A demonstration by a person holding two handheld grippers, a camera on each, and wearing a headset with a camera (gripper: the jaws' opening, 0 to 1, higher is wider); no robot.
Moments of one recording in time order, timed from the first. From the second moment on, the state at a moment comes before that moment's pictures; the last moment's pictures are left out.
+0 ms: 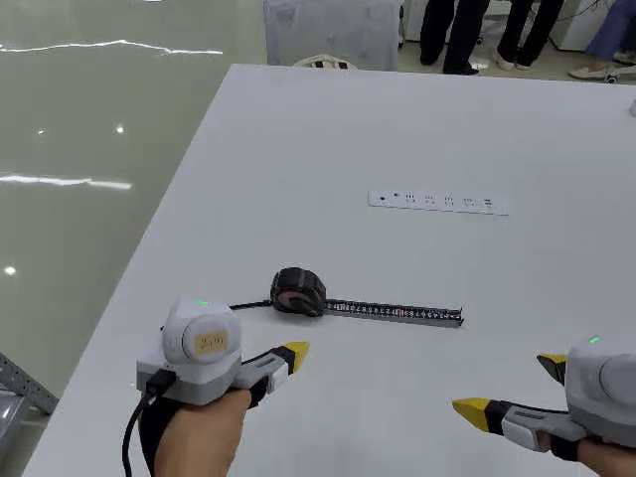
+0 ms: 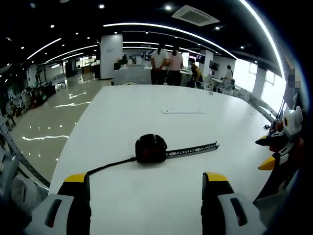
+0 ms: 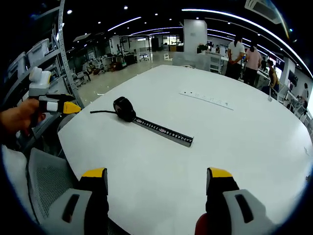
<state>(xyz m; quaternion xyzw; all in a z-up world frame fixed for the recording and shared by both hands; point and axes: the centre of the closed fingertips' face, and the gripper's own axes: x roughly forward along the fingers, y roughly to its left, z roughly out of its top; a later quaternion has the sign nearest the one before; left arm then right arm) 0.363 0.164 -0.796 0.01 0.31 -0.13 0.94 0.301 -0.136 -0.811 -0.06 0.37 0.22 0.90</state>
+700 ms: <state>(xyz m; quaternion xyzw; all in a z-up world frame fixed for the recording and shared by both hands) 0.396 0.145 -0.814 -0.01 0.33 -0.11 0.94 0.330 -0.142 -0.837 -0.08 0.39 0.24 0.89</state>
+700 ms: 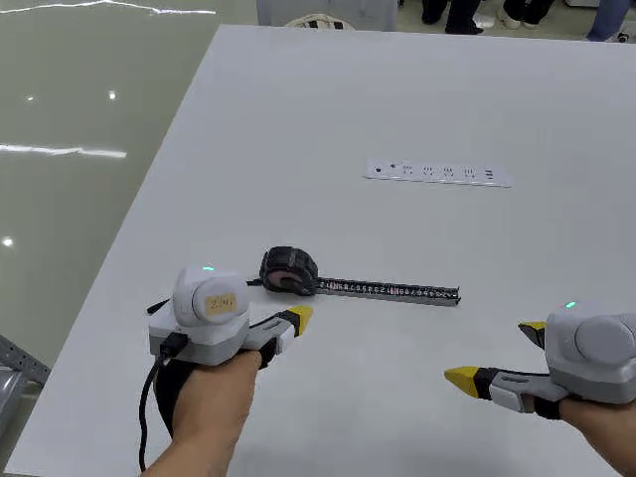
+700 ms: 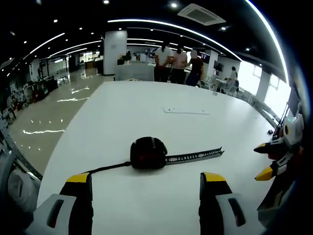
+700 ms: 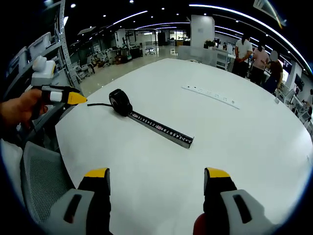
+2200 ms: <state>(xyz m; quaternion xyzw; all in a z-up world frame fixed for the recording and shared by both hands) 0.450 0.124 -0.852 -0.02 0.34 -0.09 0.94 0.377 -0.150 -0.882 -0.14 0.42 0.30 0.84</state>
